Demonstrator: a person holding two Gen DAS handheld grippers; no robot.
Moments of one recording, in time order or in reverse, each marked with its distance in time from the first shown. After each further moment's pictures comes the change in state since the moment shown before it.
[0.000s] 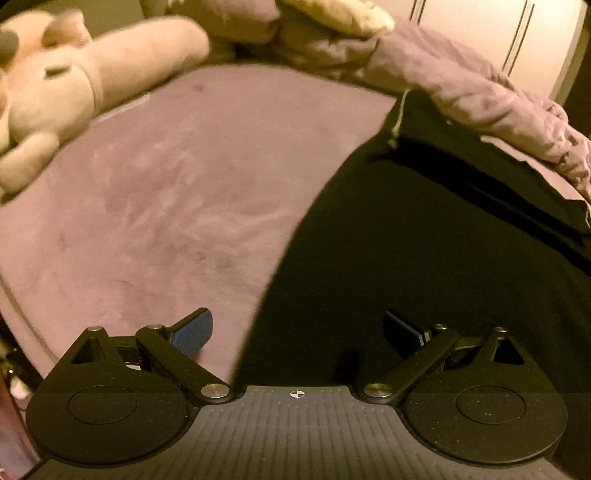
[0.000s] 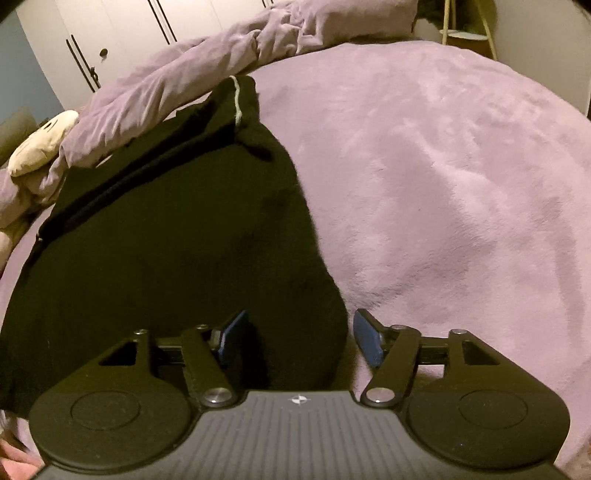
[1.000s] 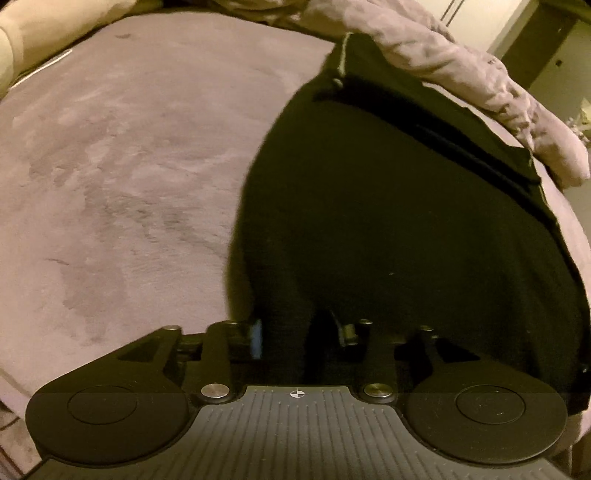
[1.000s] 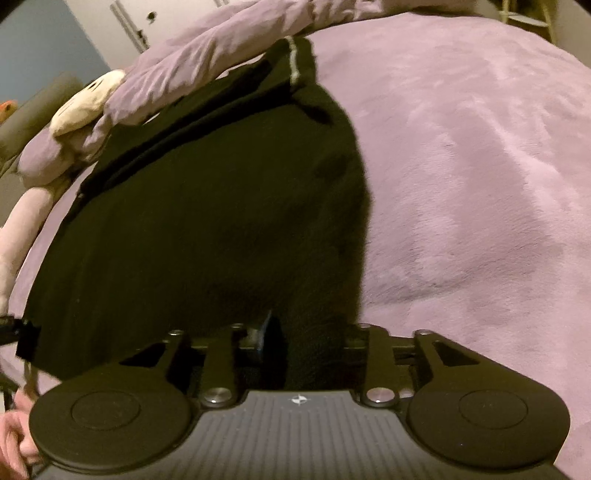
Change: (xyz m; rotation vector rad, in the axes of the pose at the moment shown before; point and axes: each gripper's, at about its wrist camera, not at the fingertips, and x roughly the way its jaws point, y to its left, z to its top) left arm 0.018 0.011 -0.010 0.092 0.148 -0.256; right arm 0.017 0.008 0.006 -0.110 0.135 0.167
